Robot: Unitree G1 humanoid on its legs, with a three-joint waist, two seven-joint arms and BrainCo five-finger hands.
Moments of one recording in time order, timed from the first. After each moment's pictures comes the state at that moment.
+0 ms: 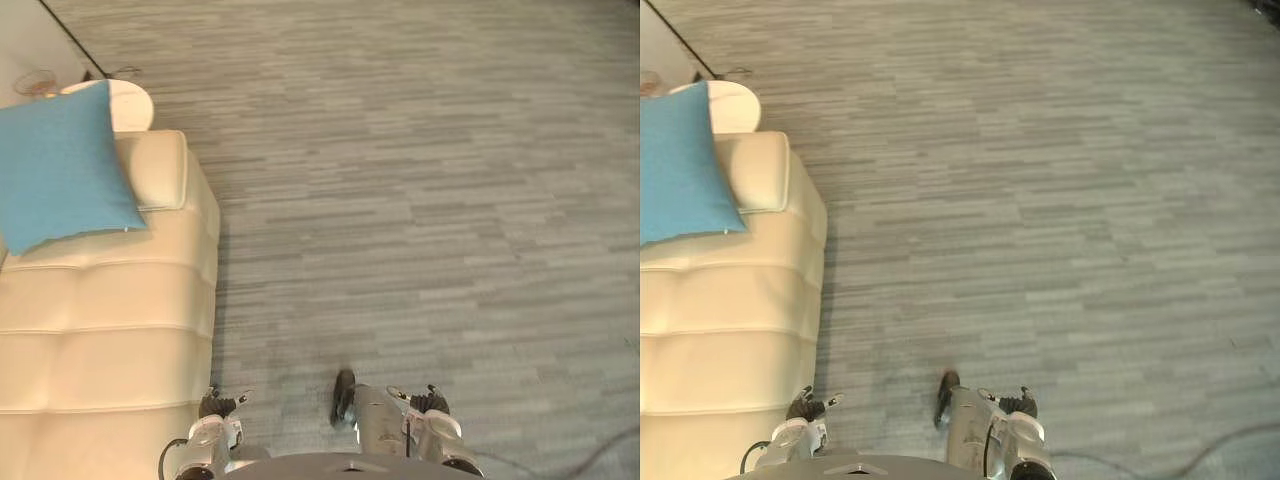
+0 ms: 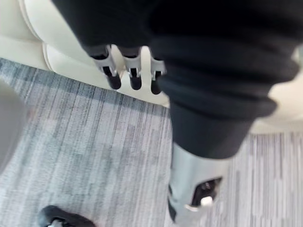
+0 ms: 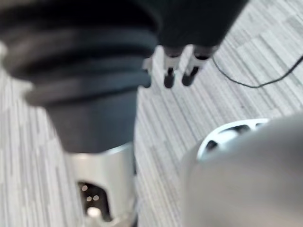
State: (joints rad) left arm 0.03 -0.07 0.27 0.92 -0.05 -0.02 0.19; right arm 0.01 -0.02 -0.32 0.89 0.04 0.00 -0.22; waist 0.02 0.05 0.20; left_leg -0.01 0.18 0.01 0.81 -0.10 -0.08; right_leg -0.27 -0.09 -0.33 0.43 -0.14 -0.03
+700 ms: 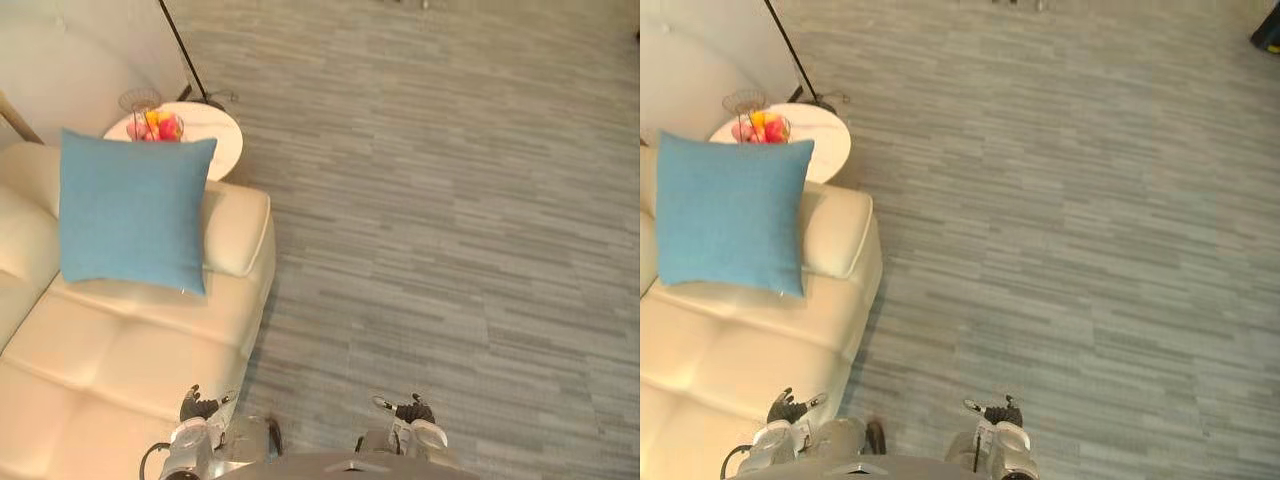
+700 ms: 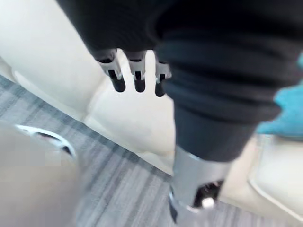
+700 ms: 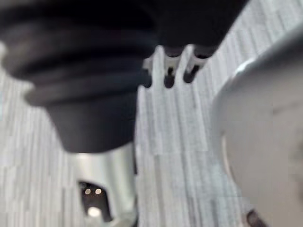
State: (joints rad) left arm 0.06 0.00 0.22 0.92 -0.08 -0.02 0.19; right arm 0.04 0.02 -0.29 0.88 0.03 0.00 -0.22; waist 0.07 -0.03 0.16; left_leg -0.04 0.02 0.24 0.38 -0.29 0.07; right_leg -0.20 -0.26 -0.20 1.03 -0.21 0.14
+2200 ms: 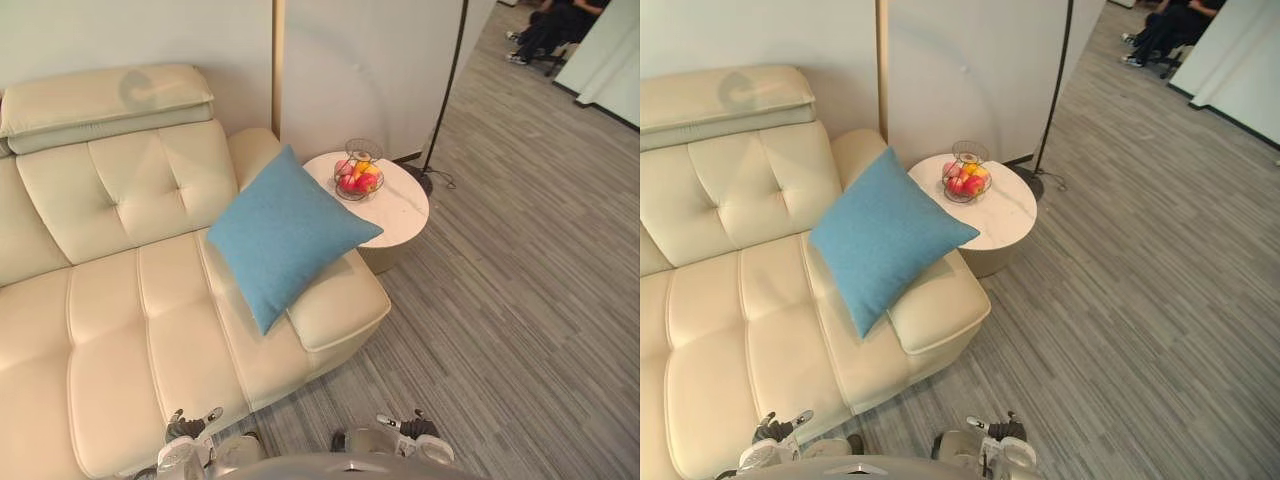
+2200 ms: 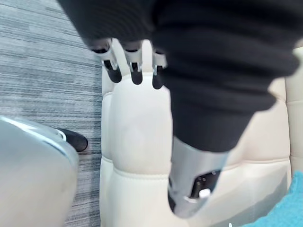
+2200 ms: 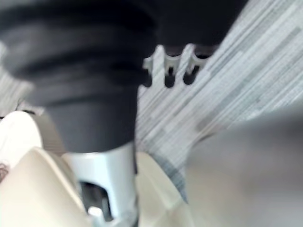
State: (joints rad) left arm 0.09 0.01 0.32 0.97 -0.12 -0.02 0.21; right arm 0.07 0.00 -0.28 0.96 0.01 -0.01 -0.17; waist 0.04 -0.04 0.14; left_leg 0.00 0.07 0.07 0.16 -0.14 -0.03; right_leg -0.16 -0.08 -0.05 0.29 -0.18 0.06
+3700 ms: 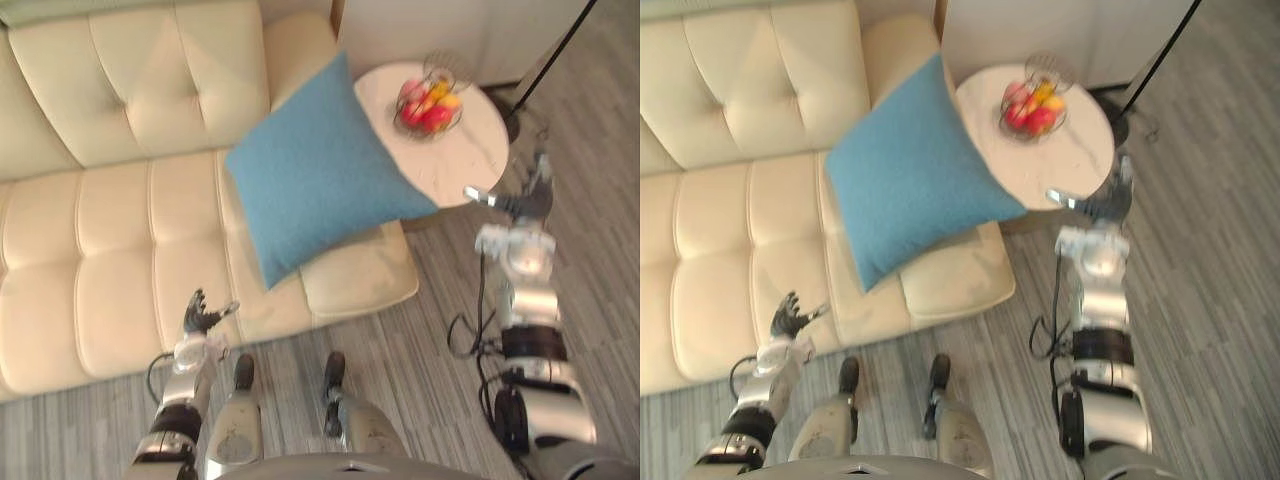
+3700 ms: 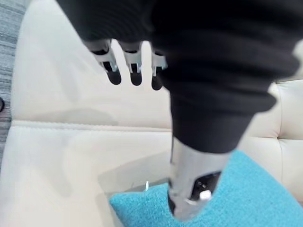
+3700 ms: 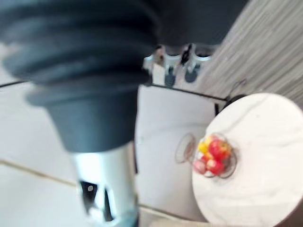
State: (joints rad) left arm -0.24 0.10 0.06 0.68 -0.29 -0.07 0.24; right arm -0.62 -0.48 -0.18 0.37 0.09 -0.04 -0.29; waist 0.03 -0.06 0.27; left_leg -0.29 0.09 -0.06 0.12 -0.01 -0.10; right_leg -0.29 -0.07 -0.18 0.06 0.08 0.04
